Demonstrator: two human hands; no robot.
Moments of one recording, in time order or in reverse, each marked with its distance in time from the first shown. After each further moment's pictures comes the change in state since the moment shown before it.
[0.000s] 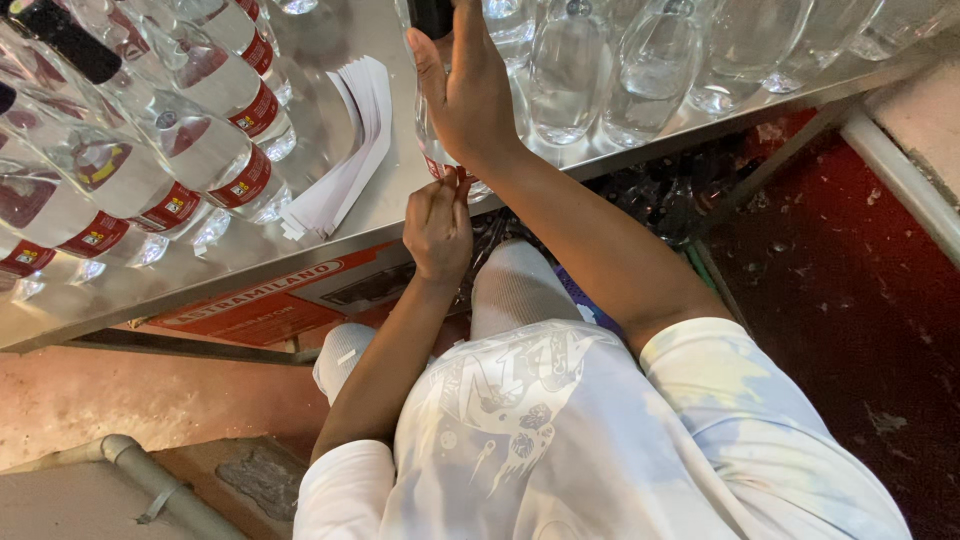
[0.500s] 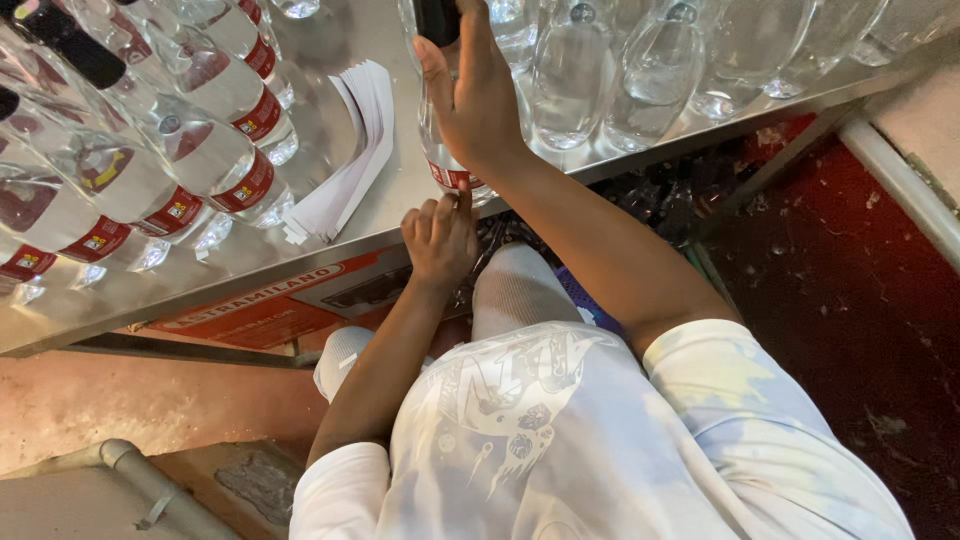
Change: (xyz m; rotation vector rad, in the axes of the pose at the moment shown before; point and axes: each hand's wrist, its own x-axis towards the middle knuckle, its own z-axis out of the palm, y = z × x) left_hand -0.036 -0.036 -0.011 0.478 -0.242 0.364; right_hand -0.001 0.000 -0.002 -0.021 -0.038 -0.002
